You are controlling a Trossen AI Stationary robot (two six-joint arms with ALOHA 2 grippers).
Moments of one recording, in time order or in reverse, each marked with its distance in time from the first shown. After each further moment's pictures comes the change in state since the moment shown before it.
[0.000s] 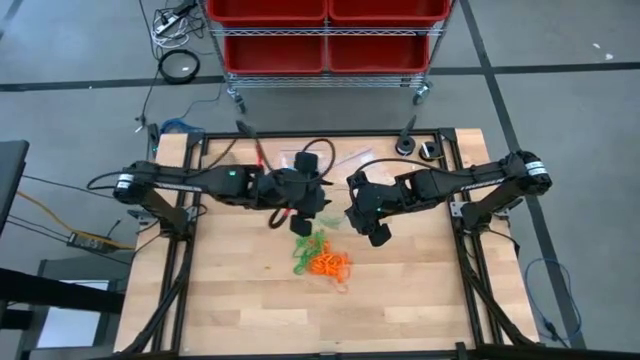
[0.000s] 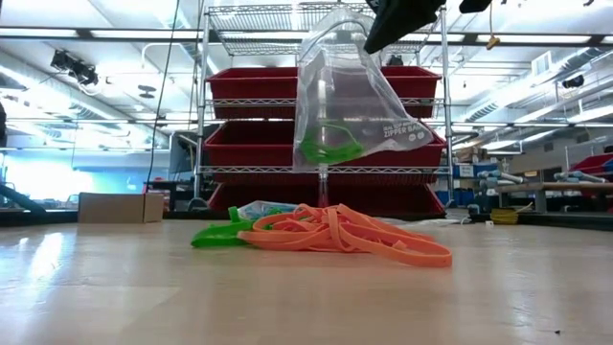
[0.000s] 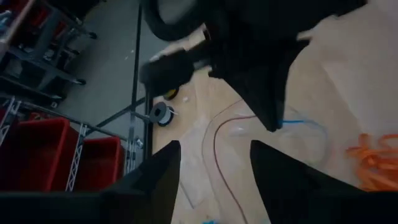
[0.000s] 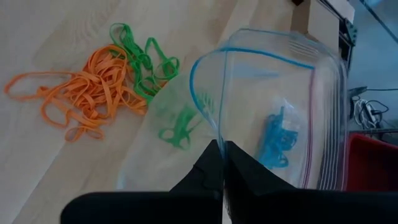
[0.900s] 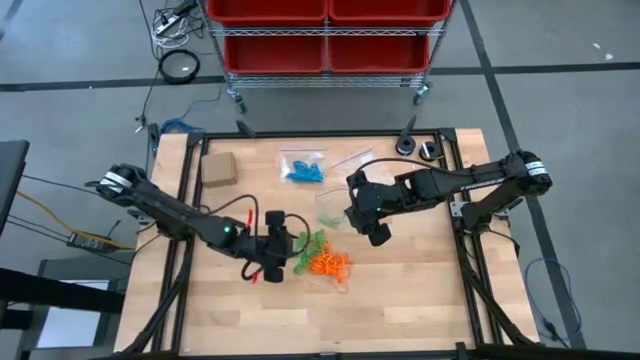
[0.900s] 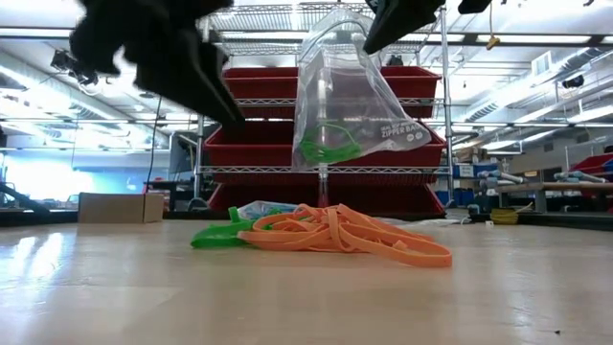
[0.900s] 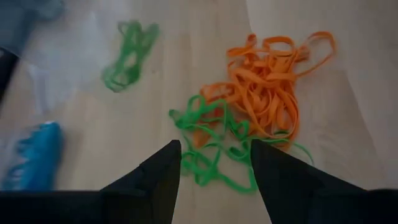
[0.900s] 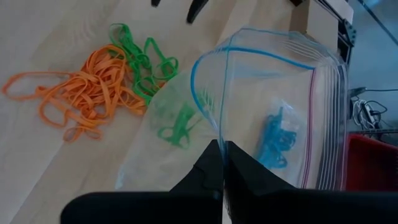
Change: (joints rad) left arm -0.253 -0.113 -0.783 0.428 -0.057 -0.527; right arm -0.002 0.000 0.000 0.003 0.000 -0.005
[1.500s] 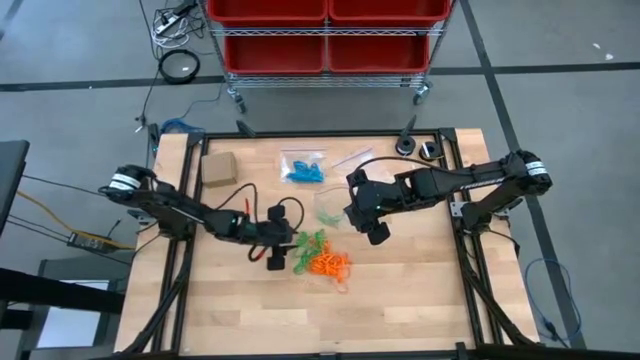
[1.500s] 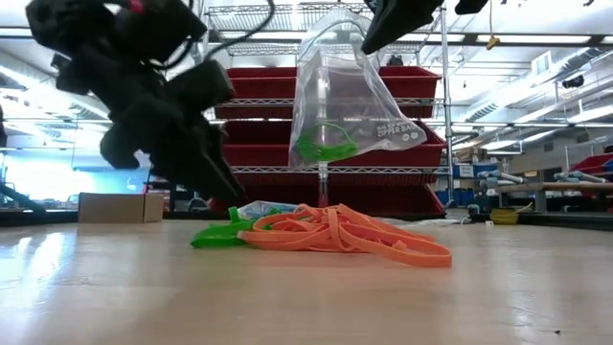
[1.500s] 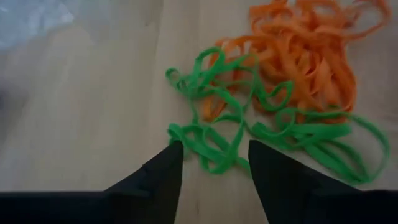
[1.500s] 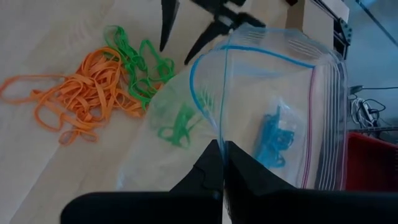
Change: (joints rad) left arm 0.177 0.089 -0.268 0.436 0.217 0.026; right arm -0.007 0.000 0.000 0.009 0.000 0.005
